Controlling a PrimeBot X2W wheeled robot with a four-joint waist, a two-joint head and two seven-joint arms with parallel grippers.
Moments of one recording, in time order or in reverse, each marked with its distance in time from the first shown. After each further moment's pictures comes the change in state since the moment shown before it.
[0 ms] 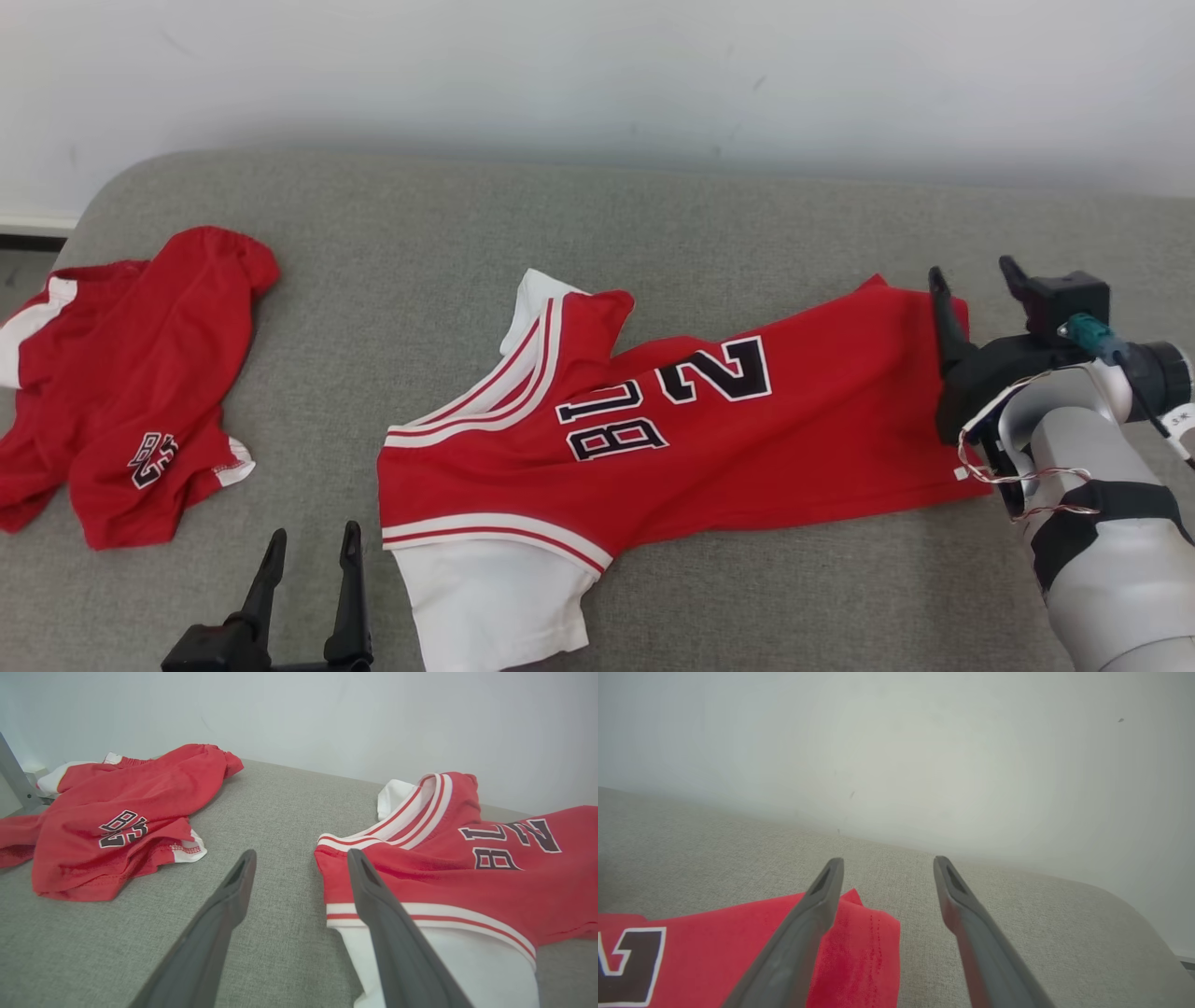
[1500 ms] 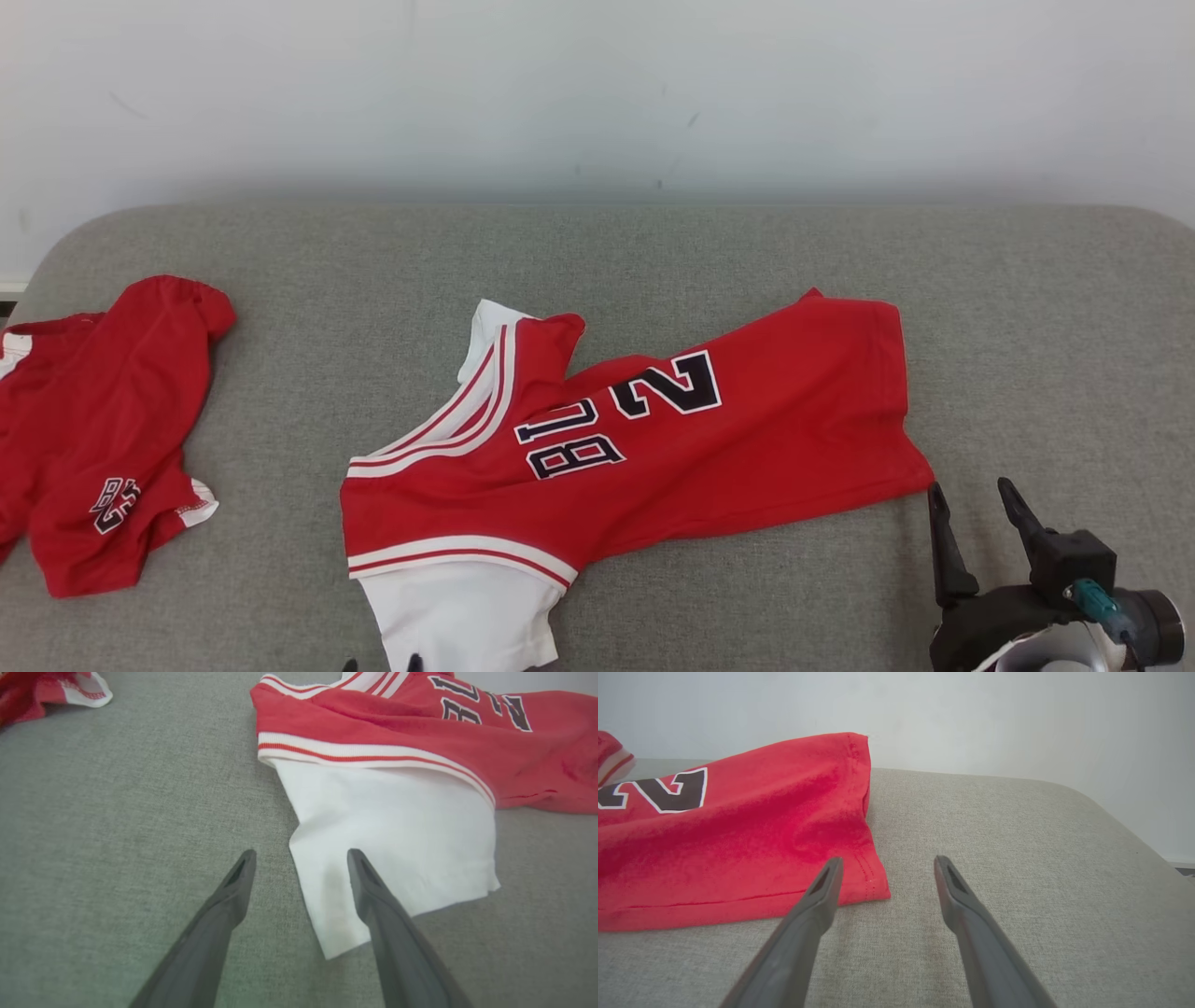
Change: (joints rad) left arm 0.080 -0.001 -0.089 0.194 -0.054 -0.017 0.000; right arm 0.626 0.116 -0.141 -0.553 0.004 0.000 0.000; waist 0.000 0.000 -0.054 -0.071
